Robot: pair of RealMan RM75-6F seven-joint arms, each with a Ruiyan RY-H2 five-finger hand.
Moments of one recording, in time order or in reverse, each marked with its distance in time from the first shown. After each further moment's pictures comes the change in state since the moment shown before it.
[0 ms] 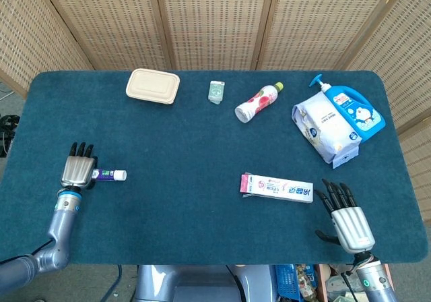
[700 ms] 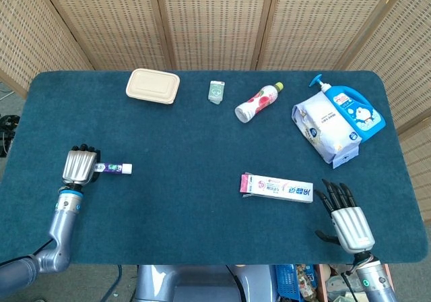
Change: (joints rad) left arm 0.016 -0.025 -0.005 0.036 0.165 0.117 -0.160; right arm 0.001 -0.005 0.000 0.005 0.002 -0.006 -0.005
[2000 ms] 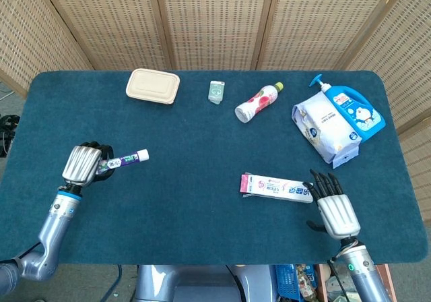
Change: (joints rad) left arm 0.029 0.143 0.000 -0.185 0.268 0.090 -0.354; right arm 0.086 0.013 0.079 -0.168 0.149 -0.162 -0.236
